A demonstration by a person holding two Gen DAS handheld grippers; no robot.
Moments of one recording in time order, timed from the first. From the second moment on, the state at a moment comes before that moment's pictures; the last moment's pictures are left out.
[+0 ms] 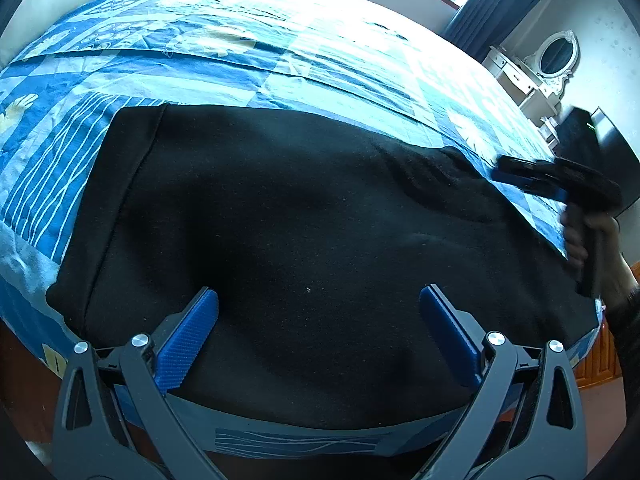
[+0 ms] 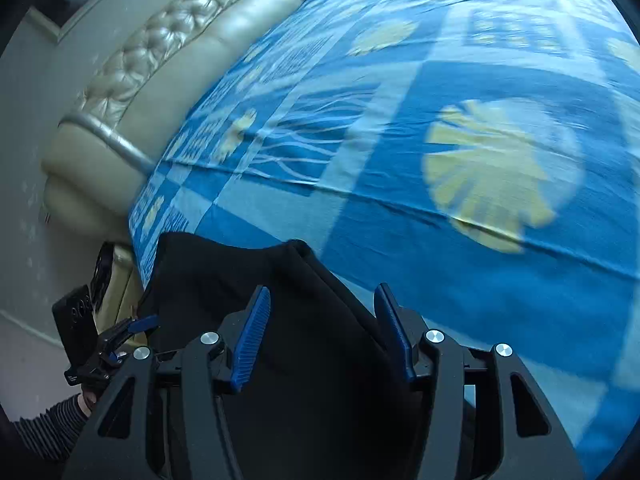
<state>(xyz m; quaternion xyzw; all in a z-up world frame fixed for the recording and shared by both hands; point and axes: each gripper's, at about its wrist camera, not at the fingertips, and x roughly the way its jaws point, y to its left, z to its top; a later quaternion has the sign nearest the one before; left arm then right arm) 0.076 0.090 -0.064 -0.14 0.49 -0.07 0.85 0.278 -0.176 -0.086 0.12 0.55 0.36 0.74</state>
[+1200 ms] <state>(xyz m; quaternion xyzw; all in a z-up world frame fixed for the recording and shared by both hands) 0.074 0.086 -0.068 -0.10 0.49 -0.09 0.86 0.222 -0.367 -0.037 0.28 0.46 0.22 0.82</state>
